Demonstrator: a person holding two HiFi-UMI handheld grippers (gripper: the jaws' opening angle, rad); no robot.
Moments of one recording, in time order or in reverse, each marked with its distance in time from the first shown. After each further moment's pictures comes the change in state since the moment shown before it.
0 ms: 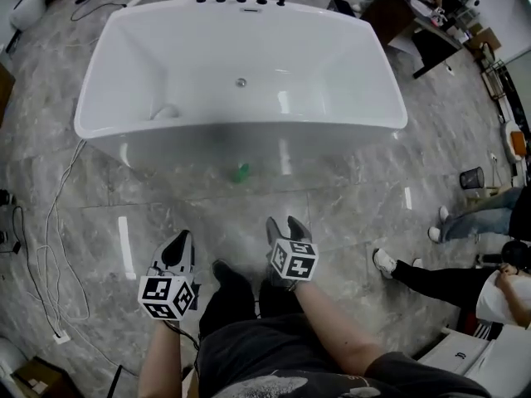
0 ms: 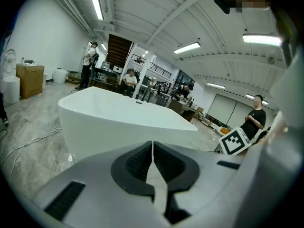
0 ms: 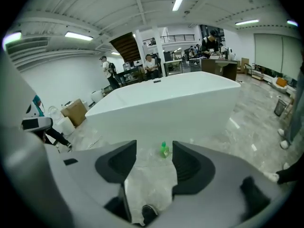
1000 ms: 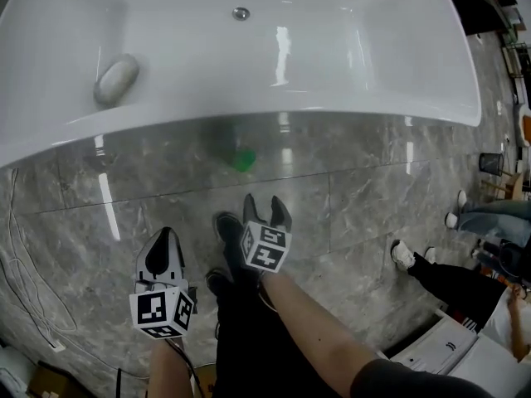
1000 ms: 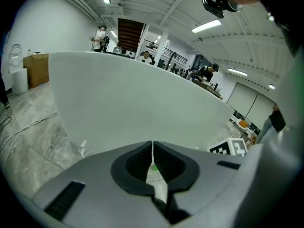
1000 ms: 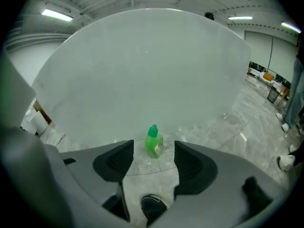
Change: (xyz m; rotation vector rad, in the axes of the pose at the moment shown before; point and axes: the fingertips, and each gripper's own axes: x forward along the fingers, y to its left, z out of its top) left arm 0.273 0.165 -0.150 -0.060 0.155 0.185; right arm 0.366 -0.056 -0.118 0.064 0.105 -0.187
